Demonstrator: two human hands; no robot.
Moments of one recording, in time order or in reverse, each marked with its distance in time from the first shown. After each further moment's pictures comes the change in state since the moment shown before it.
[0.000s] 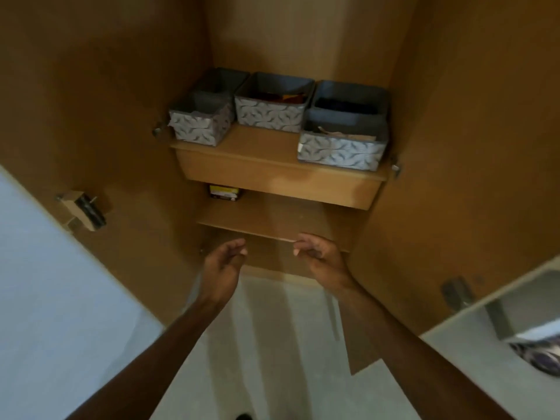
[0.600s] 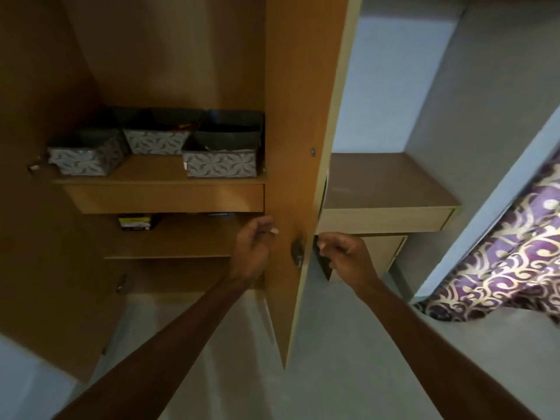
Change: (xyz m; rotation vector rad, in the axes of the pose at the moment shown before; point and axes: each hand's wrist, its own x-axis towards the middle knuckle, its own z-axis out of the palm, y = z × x) left_hand -0.152 0.108 0.273 -0.037 -0.375 0.243; right_hand -0.193 0.021 -0.291 -0.163 0.450 -0.098
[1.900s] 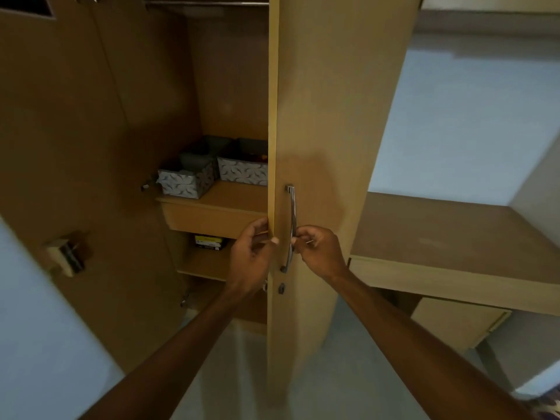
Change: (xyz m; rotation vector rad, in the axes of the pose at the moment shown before) left_hand 0.072 -0.002 -0.200 0.033 0.261 0.139; right_hand 0.122 -0.117 0.252 -0.008 -0.225 -0.343
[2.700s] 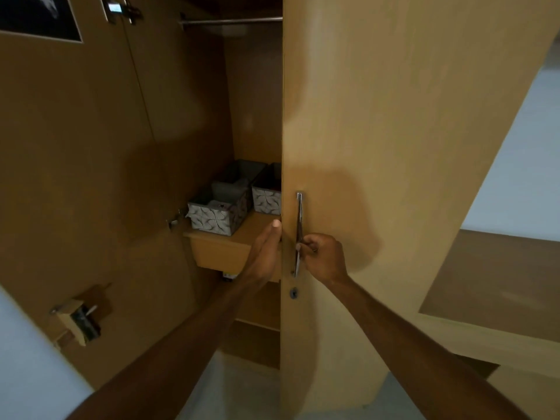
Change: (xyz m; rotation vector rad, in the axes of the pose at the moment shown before) left_hand 0.198 -0.049 -0.079 0.010 -0.126 -0.136; right_hand 0.188 0.018 0.135 -0.138 0.038 -0.038
